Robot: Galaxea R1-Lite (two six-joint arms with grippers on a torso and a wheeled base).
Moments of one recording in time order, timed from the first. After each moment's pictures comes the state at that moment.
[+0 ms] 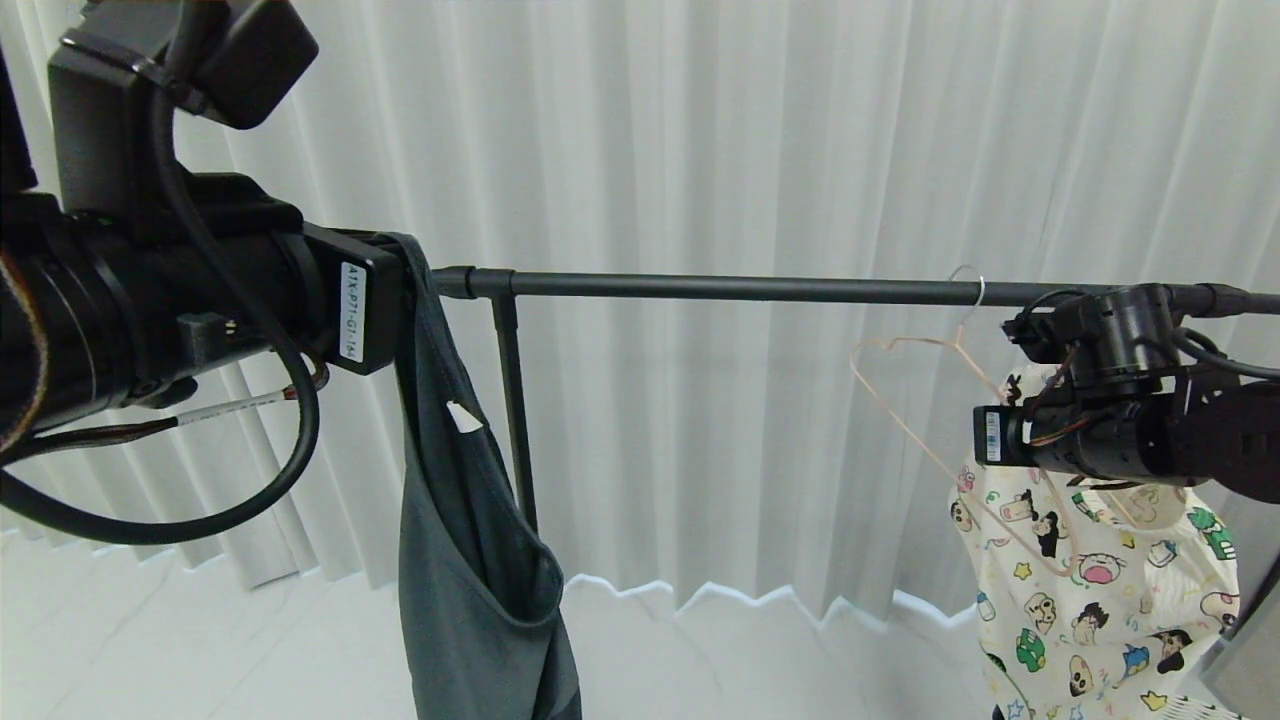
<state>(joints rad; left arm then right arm) -0.63 1.32 -1.14 0.00 0.42 0.26 0.30 1.73 -1.01 -0.11 -0.24 0.23</state>
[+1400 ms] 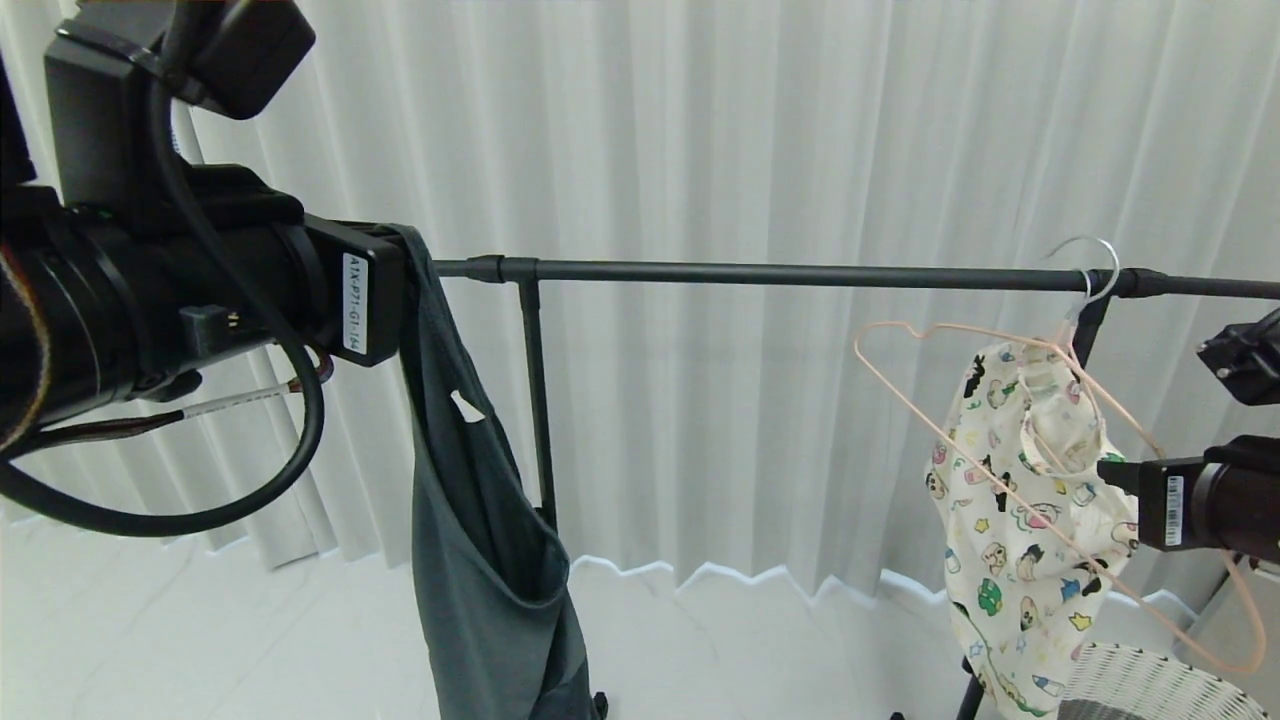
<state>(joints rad) -0.63 1.33 -1.14 -0.02 0.42 0.26 0.31 1.24 -0.67 -0.11 -0.13 0.13</state>
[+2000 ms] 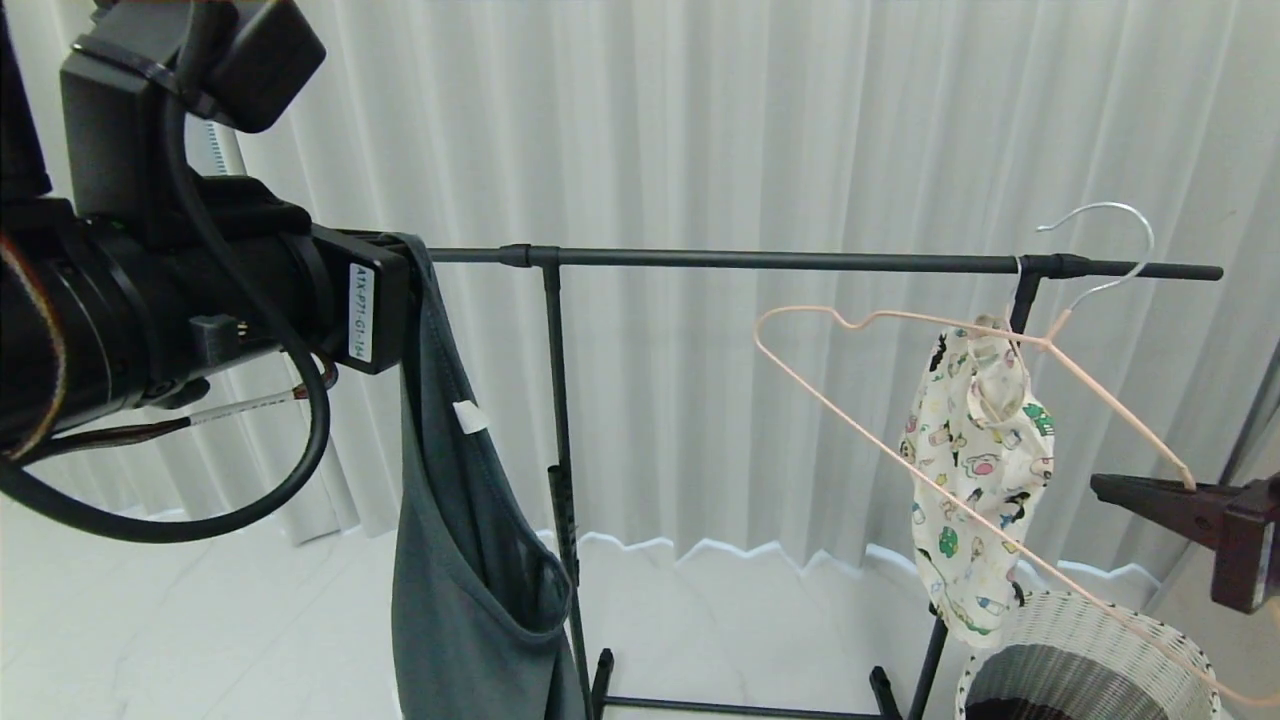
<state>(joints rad) -0.63 1.33 -1.13 -0.02 0.42 0.26 0.31 1.07 -0.61 -0.10 0.22 0.08</state>
